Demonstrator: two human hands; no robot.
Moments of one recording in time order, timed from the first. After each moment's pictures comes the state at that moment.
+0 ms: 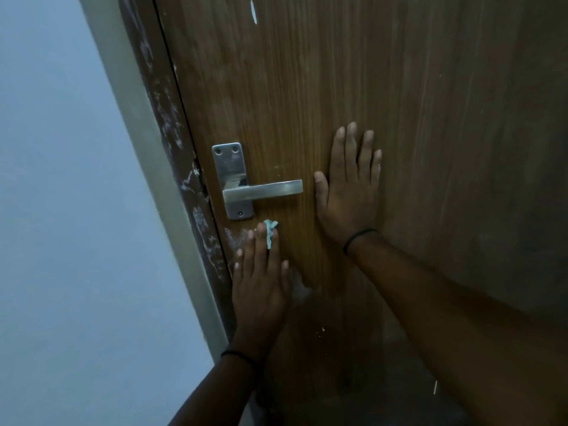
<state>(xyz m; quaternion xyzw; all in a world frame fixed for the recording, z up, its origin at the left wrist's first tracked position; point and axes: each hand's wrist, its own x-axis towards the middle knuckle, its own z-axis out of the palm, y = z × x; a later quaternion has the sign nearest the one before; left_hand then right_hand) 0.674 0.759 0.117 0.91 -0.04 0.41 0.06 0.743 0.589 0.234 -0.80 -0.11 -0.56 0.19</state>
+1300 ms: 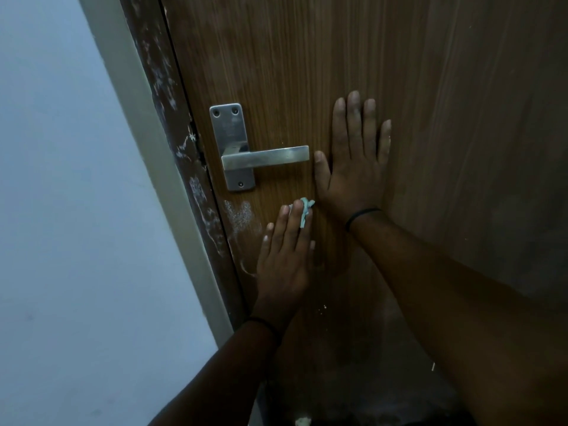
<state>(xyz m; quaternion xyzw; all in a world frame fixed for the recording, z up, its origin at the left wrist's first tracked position) 0.695 0.734 0.101 0.90 -0.12 0.42 0.03 0.759 0.592 0.220 -0.78 -0.11 -0.60 0.14</state>
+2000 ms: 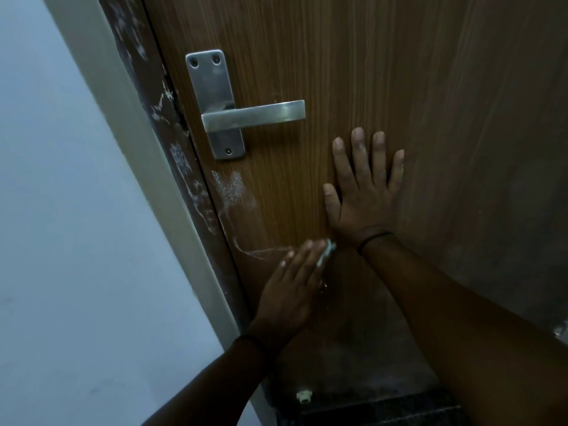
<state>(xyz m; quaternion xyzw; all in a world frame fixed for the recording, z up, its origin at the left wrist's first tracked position) 0.682 0.747 0.006 0.91 -0.24 0.33 -0.06 0.757 0.574 0.122 -0.81 -0.13 -0.56 0.10</state>
